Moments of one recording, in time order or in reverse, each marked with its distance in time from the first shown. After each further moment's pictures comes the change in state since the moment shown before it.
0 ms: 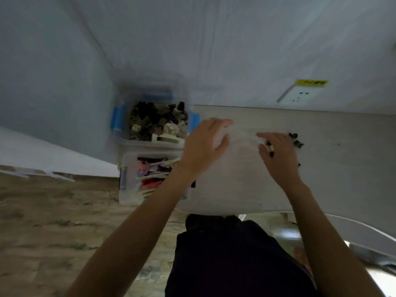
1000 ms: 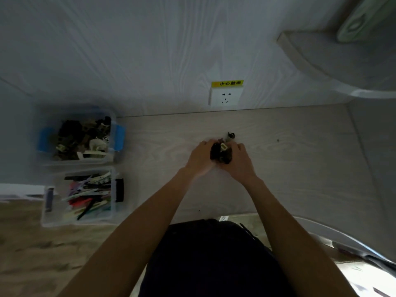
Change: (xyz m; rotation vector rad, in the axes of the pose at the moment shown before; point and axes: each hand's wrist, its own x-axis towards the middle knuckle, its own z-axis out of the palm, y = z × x) left_hand 0.048 0.058 0.197 0.032 -0.546 -0.439; right_hand 0.007 0.122 -0.008 0.198 -0.333 0.362
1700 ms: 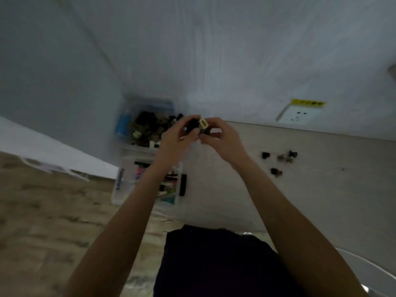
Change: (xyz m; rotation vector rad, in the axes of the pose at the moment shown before) left_hand -0.114 -0.111 -0.185 -0.520 0.515 0.130; right_hand -0.004 -0.215 0.068 0.512 -0.172 -0.390
